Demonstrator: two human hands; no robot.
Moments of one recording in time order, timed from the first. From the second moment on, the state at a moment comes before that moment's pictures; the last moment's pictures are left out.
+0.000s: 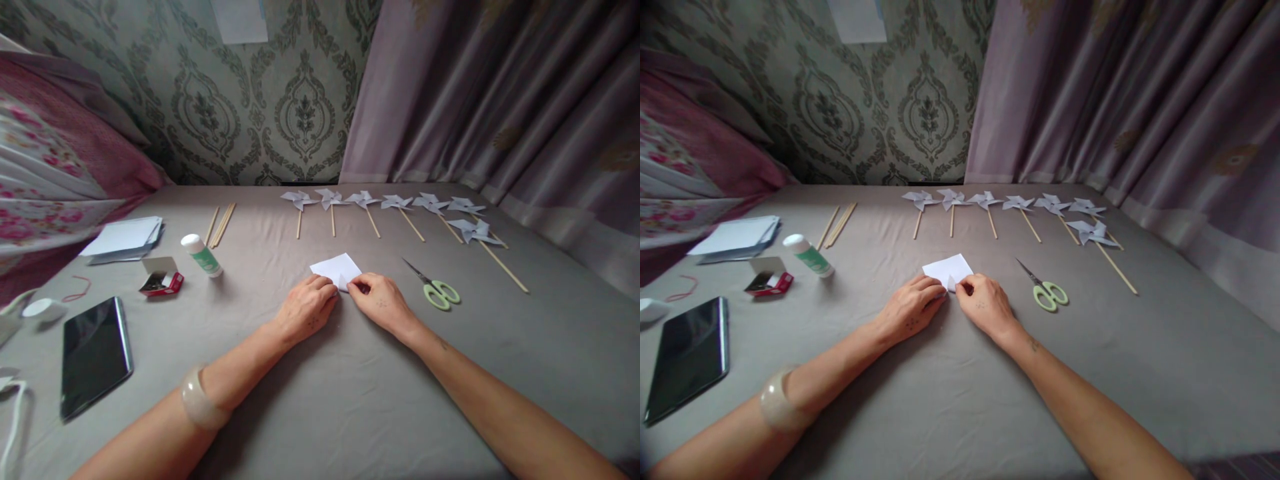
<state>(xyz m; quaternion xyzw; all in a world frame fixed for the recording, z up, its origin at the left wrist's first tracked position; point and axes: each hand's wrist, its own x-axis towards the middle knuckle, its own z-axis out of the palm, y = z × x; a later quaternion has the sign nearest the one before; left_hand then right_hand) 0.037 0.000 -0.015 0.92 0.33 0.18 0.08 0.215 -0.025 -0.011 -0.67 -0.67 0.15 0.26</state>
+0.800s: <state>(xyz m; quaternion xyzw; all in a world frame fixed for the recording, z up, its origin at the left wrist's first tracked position) 0.039 -0.001 -0.014 0.93 0.32 0.18 0.09 0.214 -0.011 -0.006 -0.72 -0.64 0.17 0.20</state>
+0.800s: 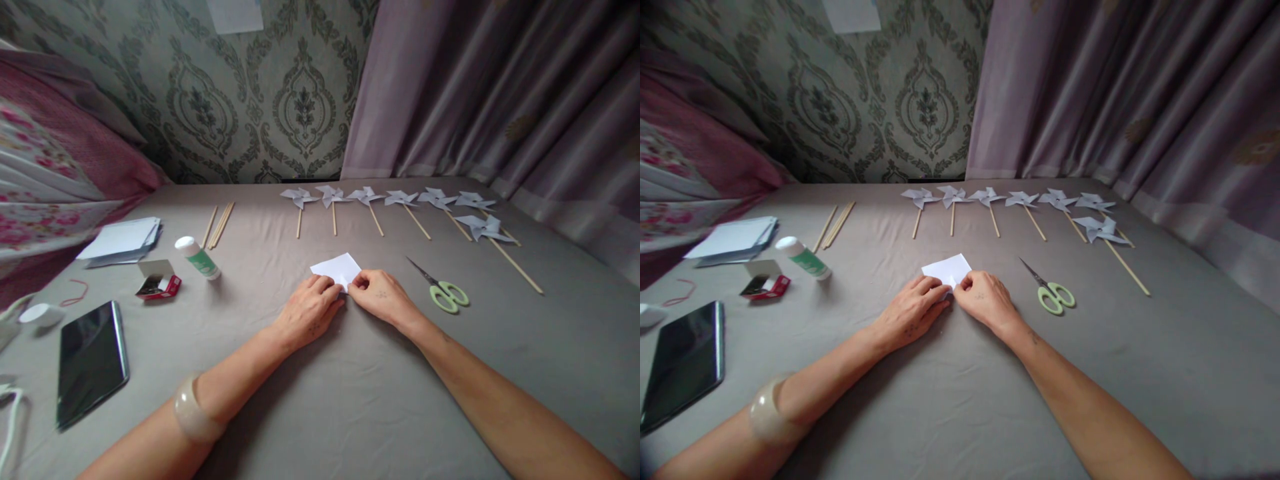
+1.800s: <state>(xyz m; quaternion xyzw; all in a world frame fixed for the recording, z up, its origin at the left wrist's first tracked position) 0.040 -0.001 -0.015 0.93 0.33 0.15 0.07 0.220 -0.014 -0.010 -0.64 -0.73 0.10 0.22</state>
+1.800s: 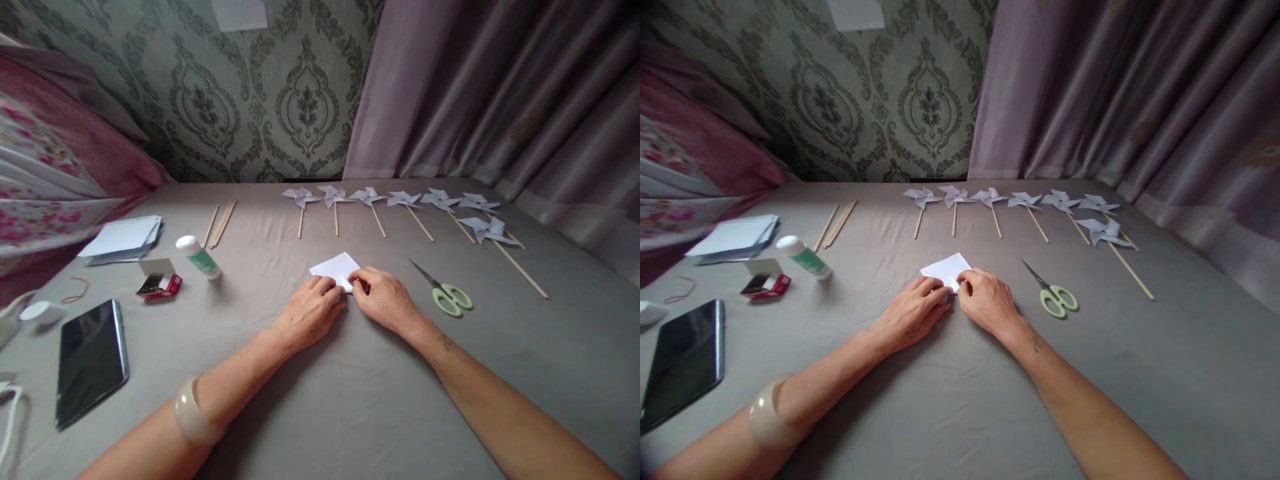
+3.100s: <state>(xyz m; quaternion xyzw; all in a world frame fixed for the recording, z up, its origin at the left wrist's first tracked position) 0.042 -0.003 -0.011 0.93 0.34 0.15 0.07 0.203 -0.014 0.013 -0.59 -0.81 -0.04 0.01</state>
